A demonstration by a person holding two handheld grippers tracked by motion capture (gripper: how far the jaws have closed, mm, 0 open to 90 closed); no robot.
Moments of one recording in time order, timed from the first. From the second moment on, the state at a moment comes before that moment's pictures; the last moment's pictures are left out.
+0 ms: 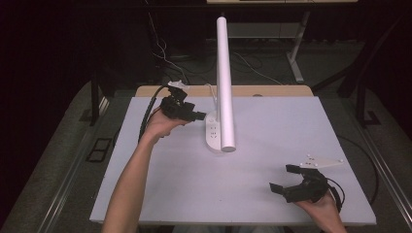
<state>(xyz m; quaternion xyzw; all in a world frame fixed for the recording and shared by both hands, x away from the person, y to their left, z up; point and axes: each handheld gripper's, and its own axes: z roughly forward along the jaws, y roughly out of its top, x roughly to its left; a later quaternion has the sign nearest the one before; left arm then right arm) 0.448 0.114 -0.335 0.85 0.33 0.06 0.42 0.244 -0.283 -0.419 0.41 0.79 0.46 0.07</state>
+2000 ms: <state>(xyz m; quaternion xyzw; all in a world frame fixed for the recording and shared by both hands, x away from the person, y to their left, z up) 0.496 0.084 -0.399 0.78 0.45 0.02 0.43 0.246 -0.287 -0.421 0.41 0.79 0.45 0.08</state>
